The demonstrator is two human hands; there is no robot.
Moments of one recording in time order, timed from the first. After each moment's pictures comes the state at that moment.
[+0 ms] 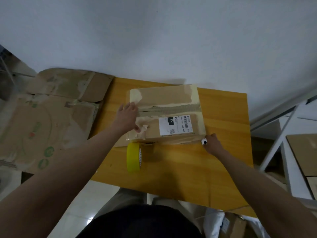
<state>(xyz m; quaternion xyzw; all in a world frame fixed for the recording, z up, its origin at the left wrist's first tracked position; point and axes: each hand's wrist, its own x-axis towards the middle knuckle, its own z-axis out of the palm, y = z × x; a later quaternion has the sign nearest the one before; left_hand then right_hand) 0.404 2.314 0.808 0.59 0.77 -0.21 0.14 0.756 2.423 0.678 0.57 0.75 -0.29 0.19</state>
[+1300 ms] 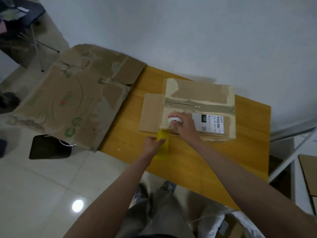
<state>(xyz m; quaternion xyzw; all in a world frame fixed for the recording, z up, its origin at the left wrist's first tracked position) 0.467 2.155 0.762 0.06 0.78 0.38 0.49 0.559 2.294 0.782 0.35 0.78 -0.48 -0.17</state>
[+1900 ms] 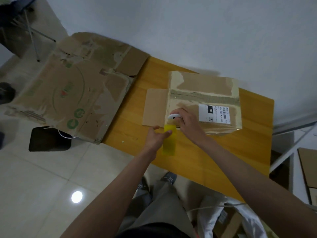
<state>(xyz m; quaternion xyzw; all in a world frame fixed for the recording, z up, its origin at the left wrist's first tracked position) 0.462 2.140 0.775 0.02 0.71 0.47 0.52 0.556 2.273 0.789 0.27 0.89 -0.35 -0.15</state>
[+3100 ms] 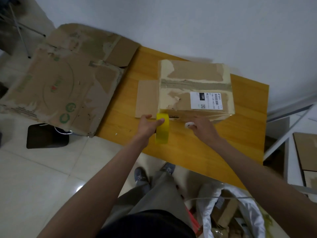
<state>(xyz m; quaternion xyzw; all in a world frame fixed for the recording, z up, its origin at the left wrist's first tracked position) 0.461 2.151 0.780 0.03 0.74 0.44 0.51 0.658 2.297 0.745 0.35 0.91 -0.23 0.00</state>
